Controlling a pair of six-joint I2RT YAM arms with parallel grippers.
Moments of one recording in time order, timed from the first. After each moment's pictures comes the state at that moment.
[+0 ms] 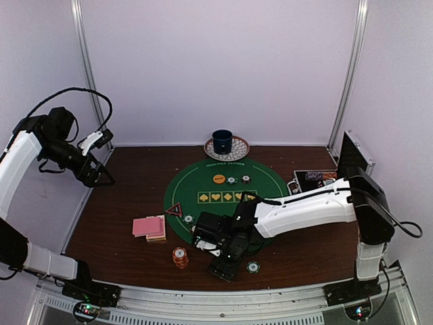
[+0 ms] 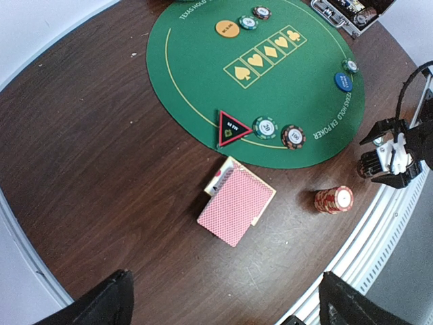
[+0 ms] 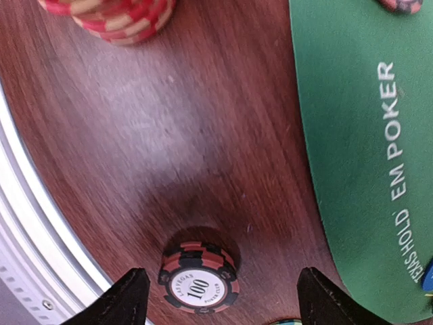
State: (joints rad) left arm 0.00 1.25 1.42 -1.34 0.54 0.62; right arm 1.27 1.98 1.43 -0.80 0.03 0.19
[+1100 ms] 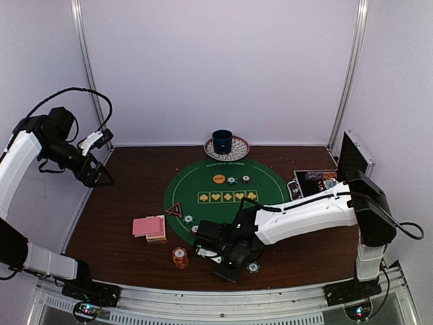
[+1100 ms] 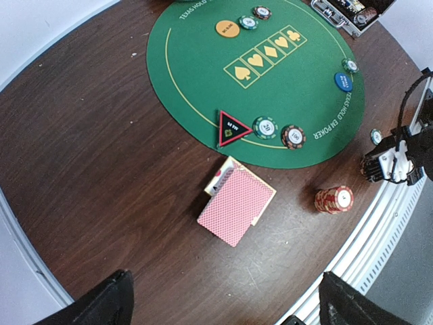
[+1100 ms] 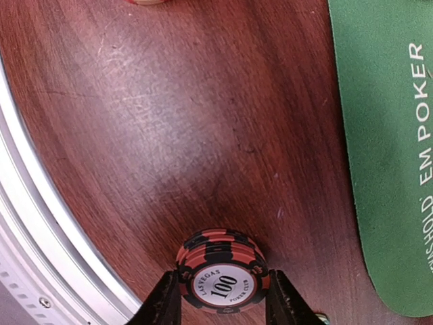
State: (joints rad) left arm 0.00 1.25 1.42 -1.34 0.54 0.62; right arm 1.32 1.97 1.39 -0.80 0.03 0.21
